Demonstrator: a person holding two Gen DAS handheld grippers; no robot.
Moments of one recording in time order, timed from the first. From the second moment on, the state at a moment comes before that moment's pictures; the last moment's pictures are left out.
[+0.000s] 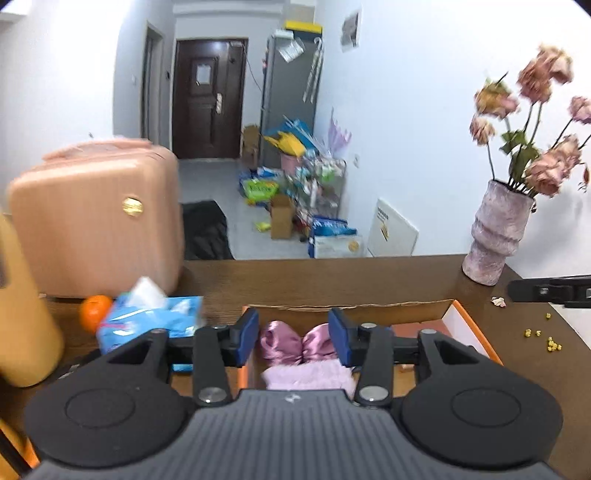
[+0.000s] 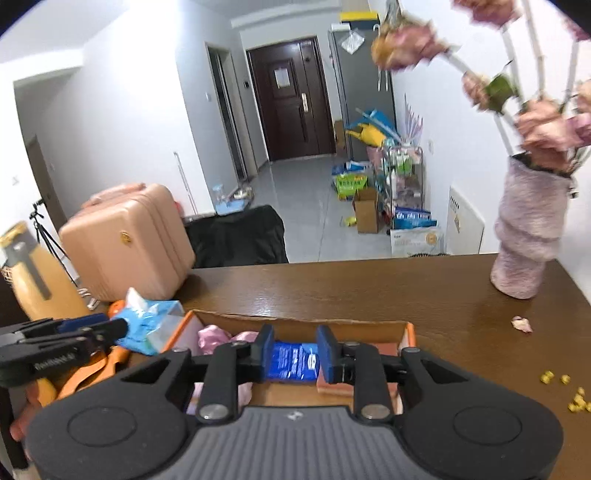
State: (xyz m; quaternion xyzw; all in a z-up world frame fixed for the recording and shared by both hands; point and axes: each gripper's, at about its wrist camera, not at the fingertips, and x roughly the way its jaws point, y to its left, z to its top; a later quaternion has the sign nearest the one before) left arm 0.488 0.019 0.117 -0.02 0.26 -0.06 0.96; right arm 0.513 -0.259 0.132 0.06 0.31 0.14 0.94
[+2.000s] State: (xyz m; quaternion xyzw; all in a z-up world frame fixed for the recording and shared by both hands) left arm 0.355 -0.098 -0.051 -0.11 0.36 -0.28 0.88; right arm 0.327 -0.325 -0.063 0.23 0.31 0.12 0.92
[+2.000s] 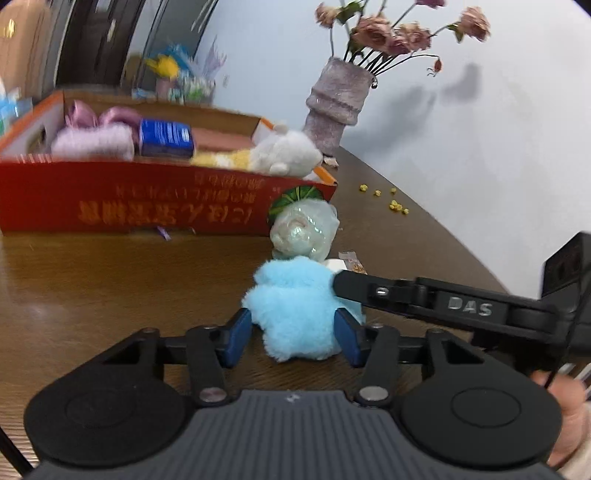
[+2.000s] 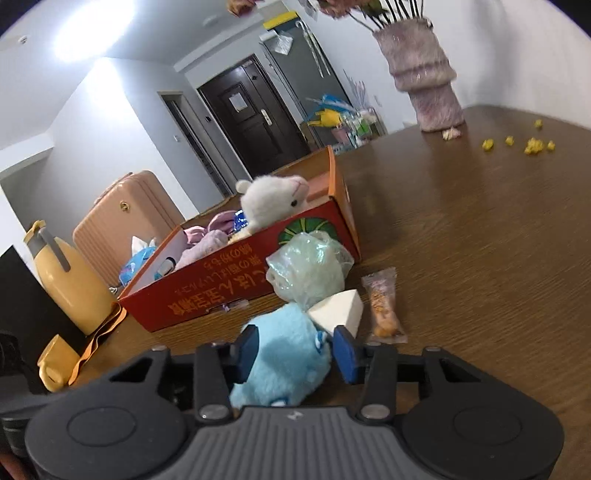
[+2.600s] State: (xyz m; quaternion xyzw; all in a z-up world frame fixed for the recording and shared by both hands) left arm 0.254 0.032 -0.049 -0.19 0.37 -0.26 0.87; right arm 0.217 -0.250 -0.049 0.21 0.35 0.25 0.88
